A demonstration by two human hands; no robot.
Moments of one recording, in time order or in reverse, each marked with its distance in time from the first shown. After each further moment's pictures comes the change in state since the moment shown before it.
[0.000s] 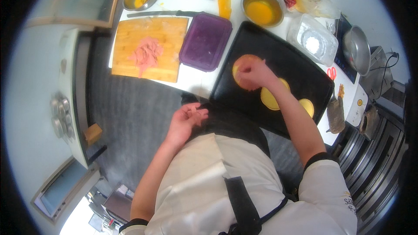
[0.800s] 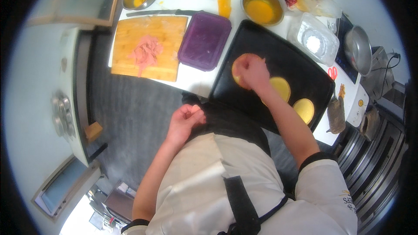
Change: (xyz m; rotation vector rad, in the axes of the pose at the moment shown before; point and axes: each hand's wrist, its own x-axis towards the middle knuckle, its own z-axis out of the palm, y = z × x) left_hand -0.002 -0.005 0.005 -0.034 0.020 0.024; right_hand 0.003 -0.007 0.034 -0.122 0.466 0.074
